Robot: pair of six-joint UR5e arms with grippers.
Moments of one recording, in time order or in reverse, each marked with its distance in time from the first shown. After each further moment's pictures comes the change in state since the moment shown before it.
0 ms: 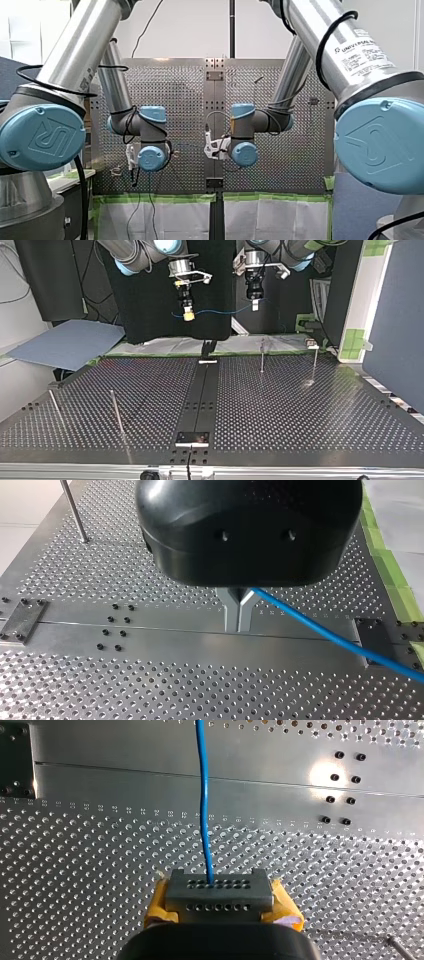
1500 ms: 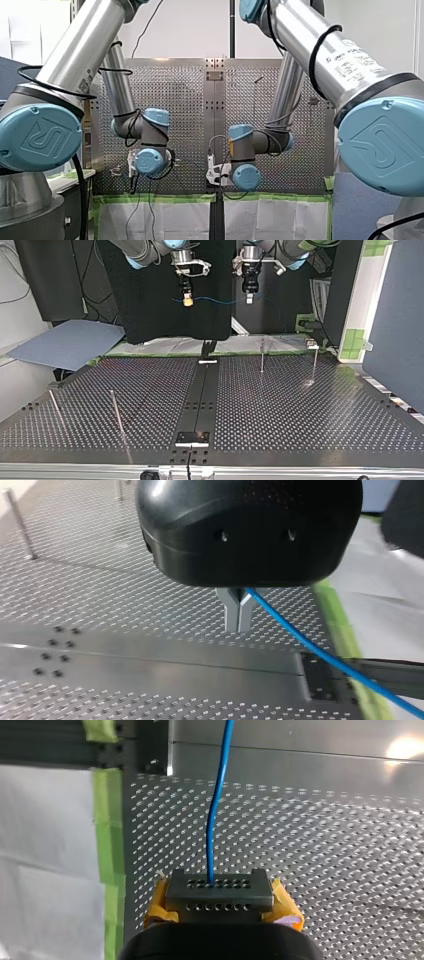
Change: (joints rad) left arm -0.042 -0.026 0.008 -0.120 0.030 -0.048; right arm 0.039 0.127 0.040 0.020 0.098 0.107
